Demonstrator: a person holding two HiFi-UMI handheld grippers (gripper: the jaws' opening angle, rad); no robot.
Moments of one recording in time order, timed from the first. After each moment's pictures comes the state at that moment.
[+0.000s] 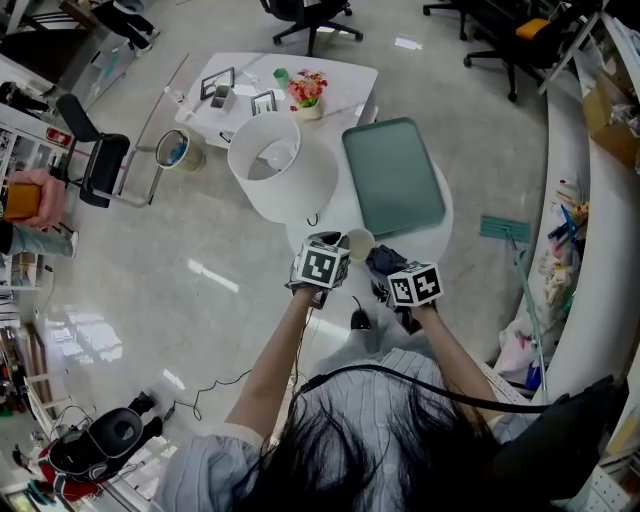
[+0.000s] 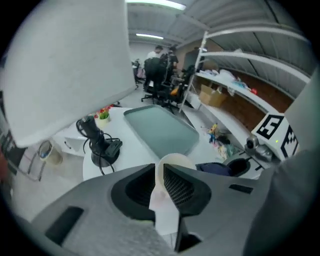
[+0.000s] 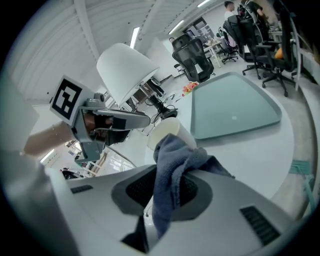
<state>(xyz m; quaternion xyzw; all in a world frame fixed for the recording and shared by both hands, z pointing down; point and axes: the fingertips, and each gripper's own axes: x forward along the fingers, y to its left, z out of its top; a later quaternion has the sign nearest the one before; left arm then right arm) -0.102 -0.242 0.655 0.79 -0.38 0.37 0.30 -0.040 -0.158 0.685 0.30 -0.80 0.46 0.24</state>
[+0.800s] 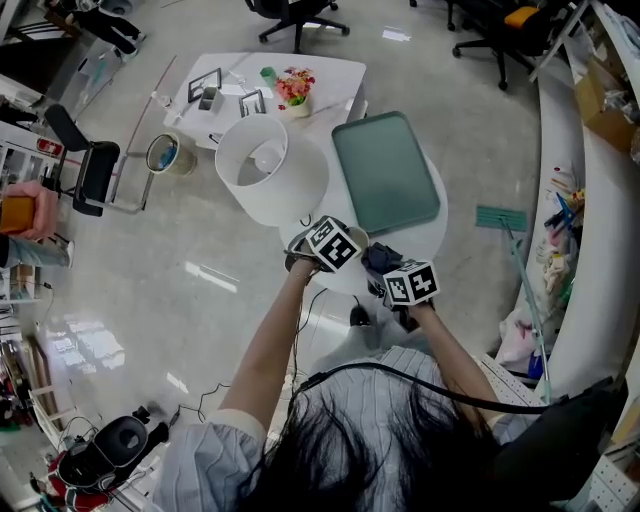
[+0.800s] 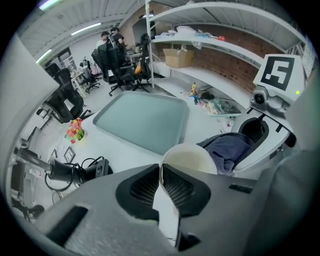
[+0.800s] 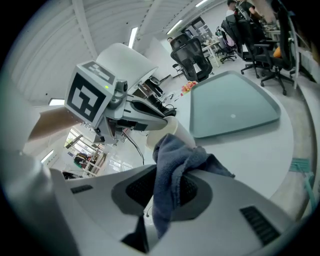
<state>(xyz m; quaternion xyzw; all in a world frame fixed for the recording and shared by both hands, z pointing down) -0.075 -0.252 0.710 0.80 -0.20 0.54 0.15 -0.041 -0.156 0.689 0.31 -0.79 0.47 0.23</state>
